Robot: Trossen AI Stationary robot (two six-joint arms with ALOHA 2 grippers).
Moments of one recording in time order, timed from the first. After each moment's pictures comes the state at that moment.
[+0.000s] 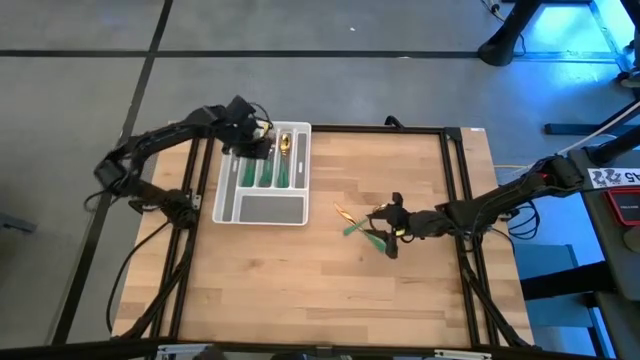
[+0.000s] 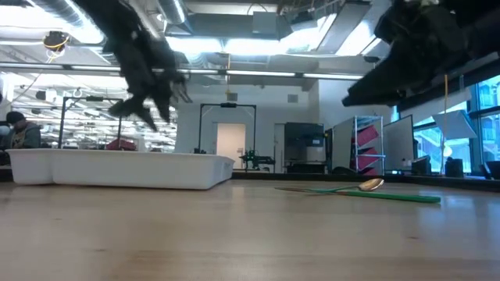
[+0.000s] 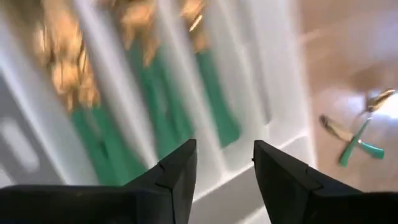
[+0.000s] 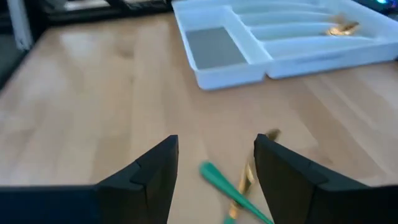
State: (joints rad) left arm 0.81 1.38 0.99 -0.79 0.30 -0.52; right arm 0.32 1.14 0.42 0.24 0.41 0.28
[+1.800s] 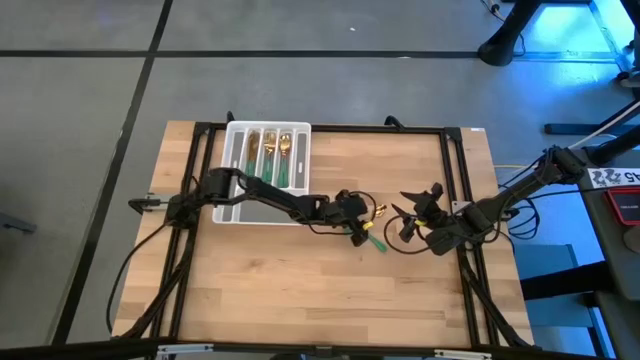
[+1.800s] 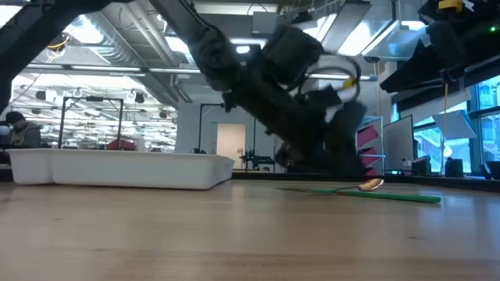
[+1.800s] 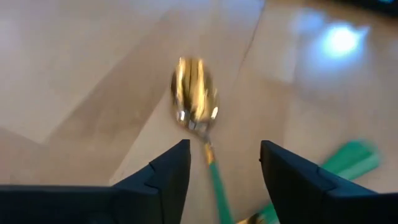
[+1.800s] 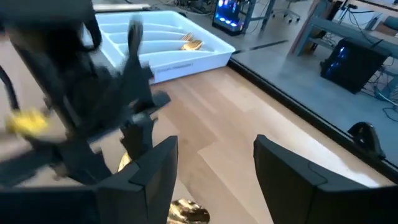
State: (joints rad) left arm -0.02 2.28 1.44 0.24 -0.22 -0.32; right arm 0.55 0.93 0.49 -0.41 1.07 0.65
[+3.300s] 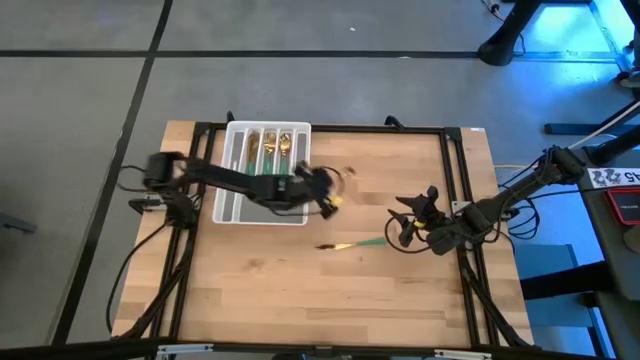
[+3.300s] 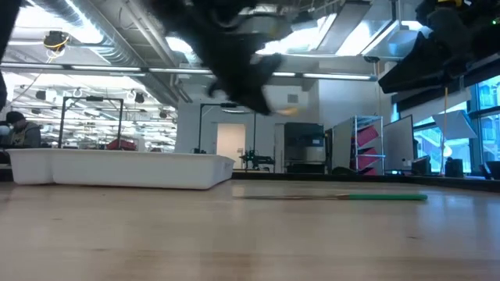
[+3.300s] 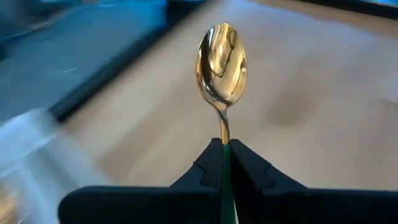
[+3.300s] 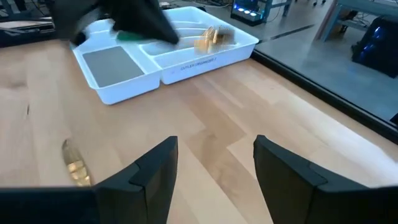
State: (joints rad) left arm 0.02 1.77 1.15 -0.09 -0.58 -0.30; right arm 0.55 0.93 0.49 -0.34 0.98 0.68
